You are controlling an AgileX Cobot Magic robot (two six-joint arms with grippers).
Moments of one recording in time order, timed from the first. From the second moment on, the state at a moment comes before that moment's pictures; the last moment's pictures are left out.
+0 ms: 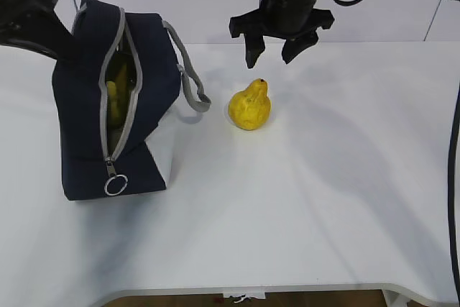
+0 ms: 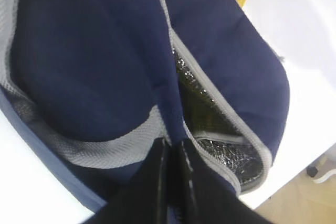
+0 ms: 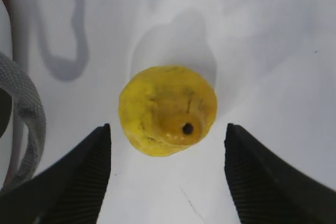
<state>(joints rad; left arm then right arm) -0.10 1.63 -1.40 -0.58 1.03 0.43 0.37 2.31 -2.30 0.00 1.25 0.13</state>
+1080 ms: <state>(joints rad) -0.10 1.63 -1.40 -0.58 1.04 0.43 0.36 2.42 -2.30 0.09 1.25 0.13</state>
